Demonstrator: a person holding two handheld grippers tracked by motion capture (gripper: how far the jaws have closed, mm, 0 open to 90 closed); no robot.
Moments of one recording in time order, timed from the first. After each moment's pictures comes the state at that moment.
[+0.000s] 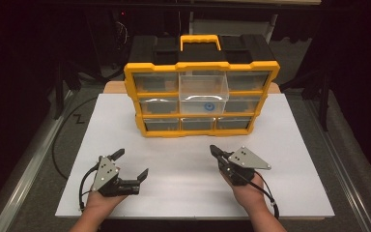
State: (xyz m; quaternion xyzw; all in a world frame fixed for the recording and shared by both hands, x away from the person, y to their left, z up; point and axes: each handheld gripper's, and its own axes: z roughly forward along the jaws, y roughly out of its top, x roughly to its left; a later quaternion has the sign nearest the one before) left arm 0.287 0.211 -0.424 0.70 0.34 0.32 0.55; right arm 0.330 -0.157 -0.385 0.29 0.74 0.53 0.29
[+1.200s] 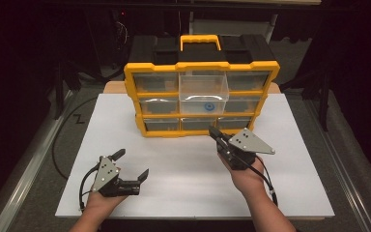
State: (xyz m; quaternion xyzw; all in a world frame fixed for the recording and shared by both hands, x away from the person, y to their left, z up) left arm 0.286 0.211 -0.425 0.70 0.34 0.32 0.55; right arm 0.342 -0.144 -0.330 0.28 0.71 0.56 0.32
